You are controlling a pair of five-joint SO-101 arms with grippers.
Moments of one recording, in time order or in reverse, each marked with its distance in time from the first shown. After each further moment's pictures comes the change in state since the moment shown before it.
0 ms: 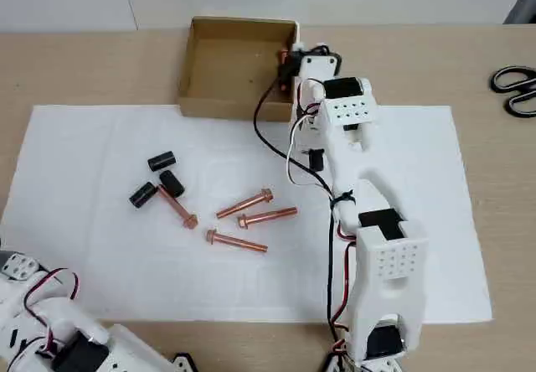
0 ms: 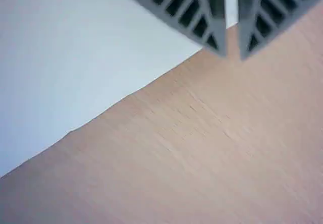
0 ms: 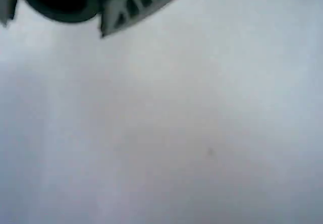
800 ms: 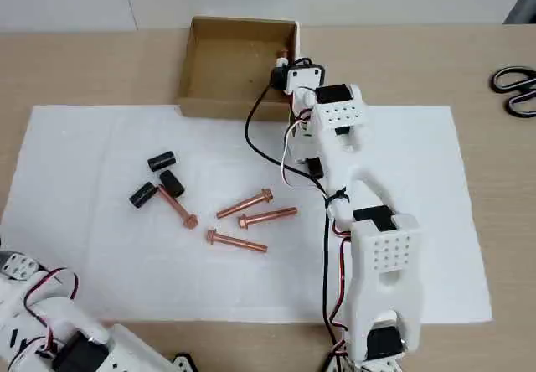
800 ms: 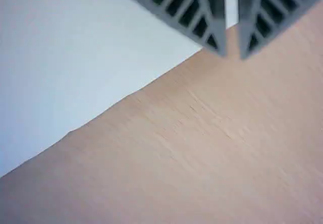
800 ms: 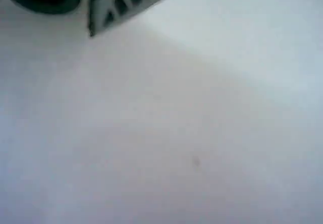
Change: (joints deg) left arm 0.0 0.0 0.0 0.0 0.0; right arm -0.4 6.5 -1.2 -0.7 4.2
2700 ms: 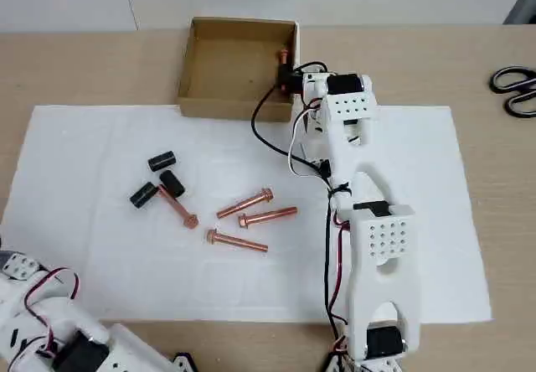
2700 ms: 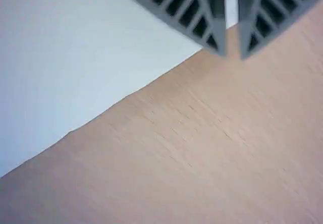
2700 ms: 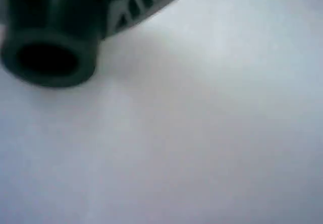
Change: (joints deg) left arm 0.0 0.0 0.0 0.0 0.0; right arm 1.8 7.8 -14.4 16.7 0.0
